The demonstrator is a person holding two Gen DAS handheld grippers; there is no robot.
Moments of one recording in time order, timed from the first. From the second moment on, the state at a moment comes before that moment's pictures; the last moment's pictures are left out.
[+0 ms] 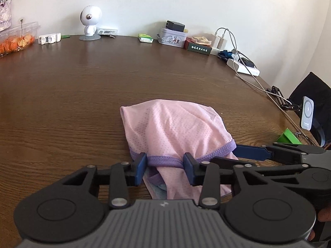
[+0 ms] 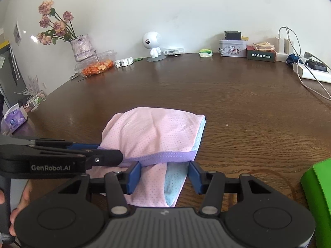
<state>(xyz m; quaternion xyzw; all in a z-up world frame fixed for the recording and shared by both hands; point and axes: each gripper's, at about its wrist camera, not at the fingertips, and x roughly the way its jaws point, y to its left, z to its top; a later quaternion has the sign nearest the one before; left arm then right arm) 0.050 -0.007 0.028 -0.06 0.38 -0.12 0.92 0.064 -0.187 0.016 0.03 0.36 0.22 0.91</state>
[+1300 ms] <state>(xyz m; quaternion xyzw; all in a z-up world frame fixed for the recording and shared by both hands) 0.396 -0.039 0.022 -0.06 0.40 -0.11 0.91 0.355 -0.198 0.028 0.08 0.41 0.09 0.91</state>
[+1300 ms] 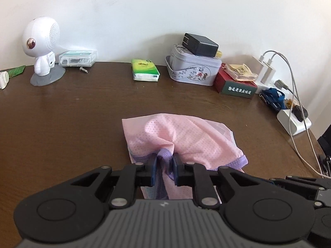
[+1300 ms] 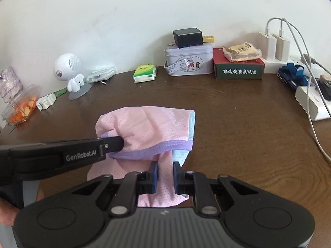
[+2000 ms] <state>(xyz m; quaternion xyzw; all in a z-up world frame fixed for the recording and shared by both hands) 0.347 -0.036 0.089 0.00 0.33 -0.08 0.94 0.340 -0.223 0.073 0.07 0.35 0.08 0.93</state>
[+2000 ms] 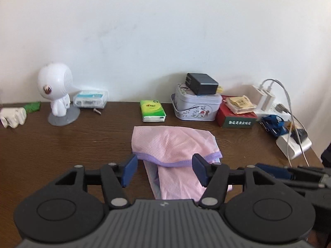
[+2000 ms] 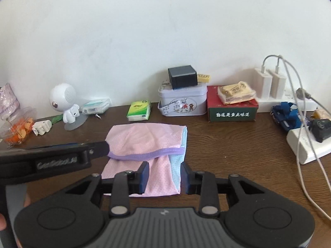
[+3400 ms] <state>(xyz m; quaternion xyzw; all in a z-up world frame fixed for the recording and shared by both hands) 0.001 0.028 0.002 0.01 0.34 0.00 0.94 0.009 -0.186 0.007 0.04 0.29 0.03 0.96</state>
